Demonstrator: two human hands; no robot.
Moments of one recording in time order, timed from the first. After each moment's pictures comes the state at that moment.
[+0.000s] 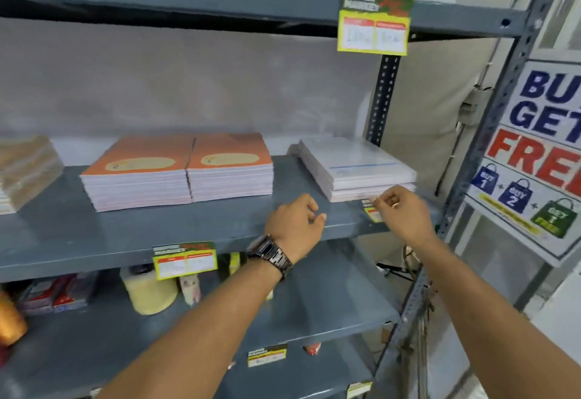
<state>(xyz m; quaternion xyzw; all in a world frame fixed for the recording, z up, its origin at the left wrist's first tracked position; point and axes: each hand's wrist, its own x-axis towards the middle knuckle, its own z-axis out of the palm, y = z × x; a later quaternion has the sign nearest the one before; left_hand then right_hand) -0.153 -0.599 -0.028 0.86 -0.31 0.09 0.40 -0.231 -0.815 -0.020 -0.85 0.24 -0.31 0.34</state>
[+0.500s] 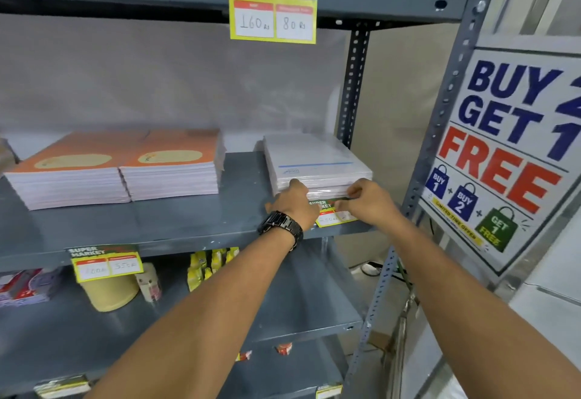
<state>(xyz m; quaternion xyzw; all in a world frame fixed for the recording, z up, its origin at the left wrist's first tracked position) -0.156 -0.751 -0.016 0.91 -0.18 0.00 0.38 -0.211 -0.913 -0.010 -0.90 0.23 -0.16 0.33</state>
